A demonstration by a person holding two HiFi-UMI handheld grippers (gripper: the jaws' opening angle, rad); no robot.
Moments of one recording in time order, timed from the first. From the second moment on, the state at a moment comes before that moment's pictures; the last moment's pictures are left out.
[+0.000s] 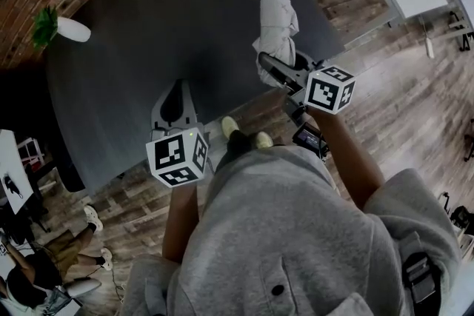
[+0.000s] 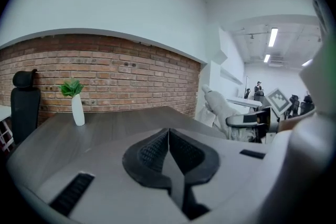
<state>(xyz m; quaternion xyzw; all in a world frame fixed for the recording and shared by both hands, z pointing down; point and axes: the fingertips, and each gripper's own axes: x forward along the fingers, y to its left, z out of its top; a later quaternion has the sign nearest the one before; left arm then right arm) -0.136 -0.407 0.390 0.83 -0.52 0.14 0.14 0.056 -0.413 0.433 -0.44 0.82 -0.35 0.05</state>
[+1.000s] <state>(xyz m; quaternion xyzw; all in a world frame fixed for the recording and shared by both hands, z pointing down) -0.128 -0.261 0.356 0.79 -0.58 0.14 0.11 0.064 -0.279 0.326 -0.41 0.89 -0.16 0.08</state>
